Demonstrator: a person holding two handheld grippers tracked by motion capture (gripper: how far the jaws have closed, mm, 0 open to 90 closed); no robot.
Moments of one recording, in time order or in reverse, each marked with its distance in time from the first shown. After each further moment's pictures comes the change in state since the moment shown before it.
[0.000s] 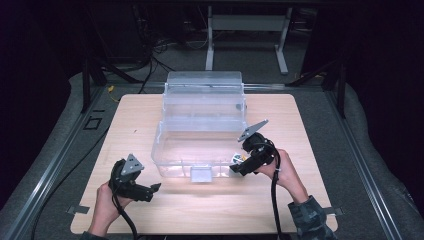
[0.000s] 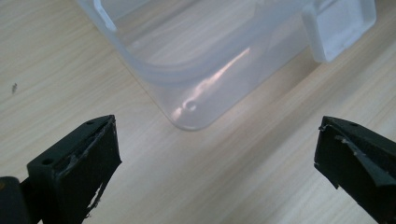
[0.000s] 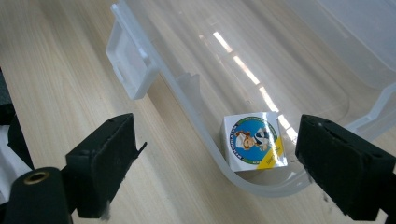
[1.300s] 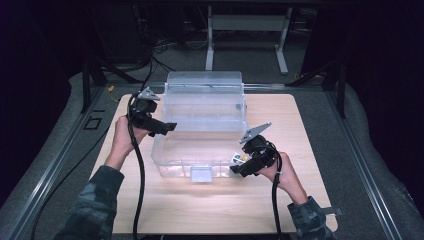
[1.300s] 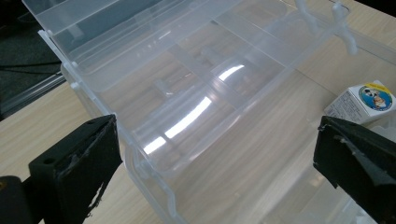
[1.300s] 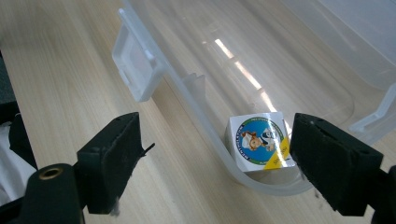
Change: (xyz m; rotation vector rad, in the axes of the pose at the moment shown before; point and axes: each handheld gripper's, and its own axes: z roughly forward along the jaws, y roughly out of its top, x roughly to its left) left arm 0.069 0.159 0.027 -0.042 -0.073 0.006; right arm 0.003 -0.007 -0.001 -0.041 0.006 0.006
